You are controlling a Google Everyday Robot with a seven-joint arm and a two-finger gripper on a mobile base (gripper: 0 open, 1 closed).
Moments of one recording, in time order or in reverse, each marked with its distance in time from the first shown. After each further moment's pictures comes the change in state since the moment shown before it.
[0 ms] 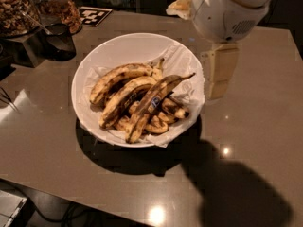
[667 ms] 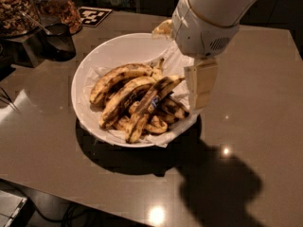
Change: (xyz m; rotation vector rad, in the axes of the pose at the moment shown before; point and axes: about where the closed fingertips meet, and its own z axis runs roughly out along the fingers) arm -0.020 0.006 0.040 -0.092 -0.047 -0.073
